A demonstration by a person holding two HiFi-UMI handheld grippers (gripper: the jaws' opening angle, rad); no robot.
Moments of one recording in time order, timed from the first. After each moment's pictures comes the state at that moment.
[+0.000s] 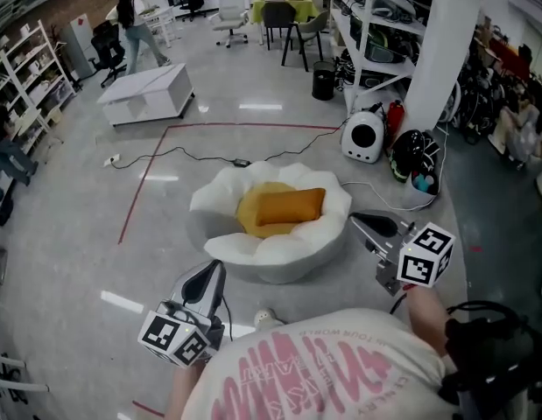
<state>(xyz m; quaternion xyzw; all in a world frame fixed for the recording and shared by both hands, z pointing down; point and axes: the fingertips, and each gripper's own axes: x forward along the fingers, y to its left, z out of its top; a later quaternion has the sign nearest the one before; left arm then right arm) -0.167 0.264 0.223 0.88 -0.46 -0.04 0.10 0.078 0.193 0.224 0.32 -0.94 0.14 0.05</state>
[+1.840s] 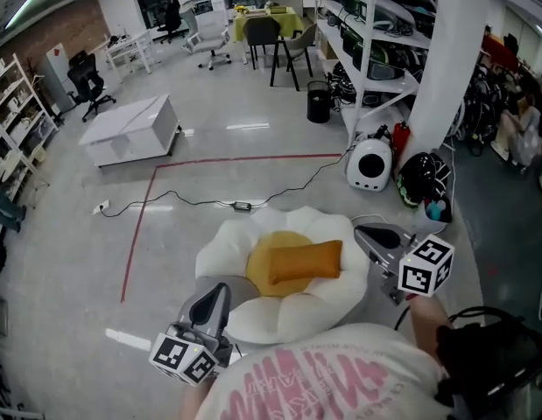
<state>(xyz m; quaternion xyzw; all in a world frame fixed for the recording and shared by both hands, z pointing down) -0.220 0.004 0.239 0.89 -0.43 -0.04 0.12 0.049 -0.061 0.241 0.39 -0.91 0.14 0.06</state>
